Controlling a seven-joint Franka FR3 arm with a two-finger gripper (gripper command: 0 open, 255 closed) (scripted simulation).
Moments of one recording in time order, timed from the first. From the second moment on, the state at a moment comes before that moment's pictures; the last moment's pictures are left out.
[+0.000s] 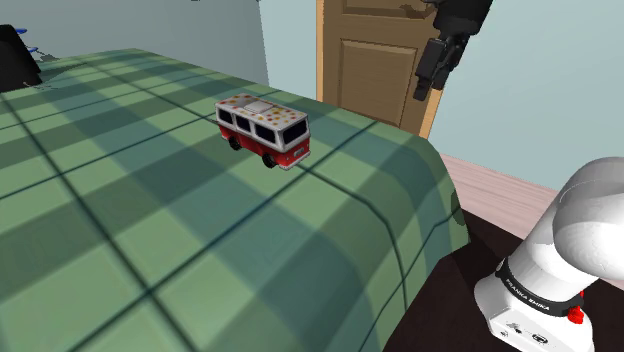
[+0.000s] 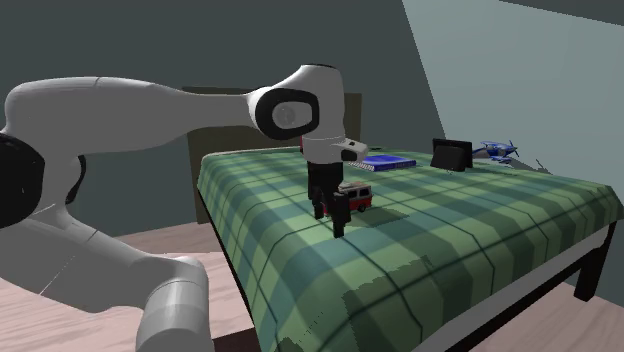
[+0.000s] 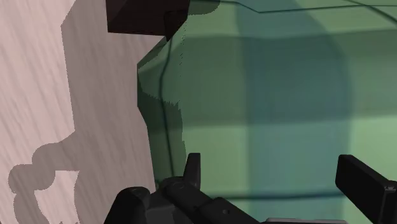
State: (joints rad) arm 0.00 -0.82 0.00 -2.38 0.07 1.66 -0.08
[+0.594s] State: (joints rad) arm -0.04 -0.69 0.18 -2.29 0.20 1.70 0.32
